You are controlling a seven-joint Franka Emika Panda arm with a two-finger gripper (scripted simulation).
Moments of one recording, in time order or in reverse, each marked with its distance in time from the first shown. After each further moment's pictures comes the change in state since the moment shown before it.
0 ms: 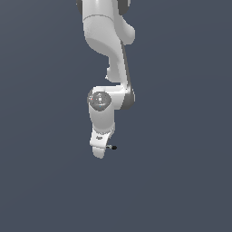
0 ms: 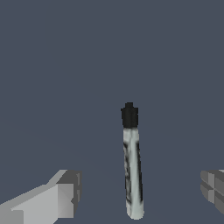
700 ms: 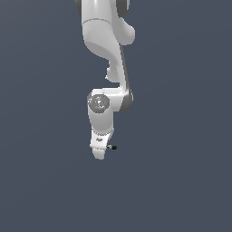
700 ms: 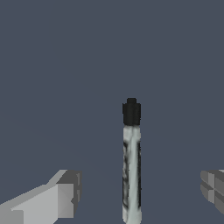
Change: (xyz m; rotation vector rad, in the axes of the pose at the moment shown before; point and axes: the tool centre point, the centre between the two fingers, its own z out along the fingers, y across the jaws) arm -0.004 0.002 0.011 -0.002 0.001 -0.057
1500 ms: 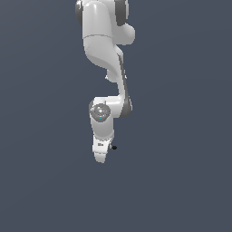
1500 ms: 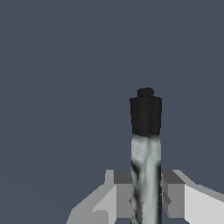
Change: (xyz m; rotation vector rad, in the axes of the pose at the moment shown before) arm 0.000 -0.001 0.045 0.002 0.000 -0.004
